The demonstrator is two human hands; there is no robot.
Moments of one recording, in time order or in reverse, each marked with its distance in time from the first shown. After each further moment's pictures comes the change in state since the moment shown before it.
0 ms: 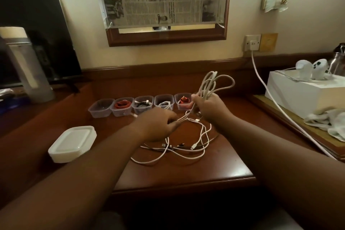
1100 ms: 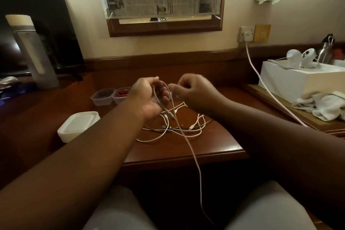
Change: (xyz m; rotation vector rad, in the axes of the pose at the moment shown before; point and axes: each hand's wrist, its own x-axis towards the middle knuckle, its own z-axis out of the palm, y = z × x) left_hand -0.041 0.037 -0.025 -1.904 0.316 -0.521; right_hand -0.089 -0.057 0.020 -0.340 -0.135 -0.262
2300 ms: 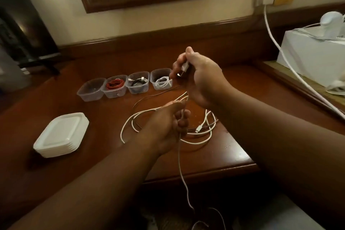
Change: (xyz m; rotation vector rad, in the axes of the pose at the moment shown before) left_hand 0.077 -0.068 -0.015 0.273 -0.115 -0.167; right_hand 0.091 0.059 0.016 1.042 0.040 0.227
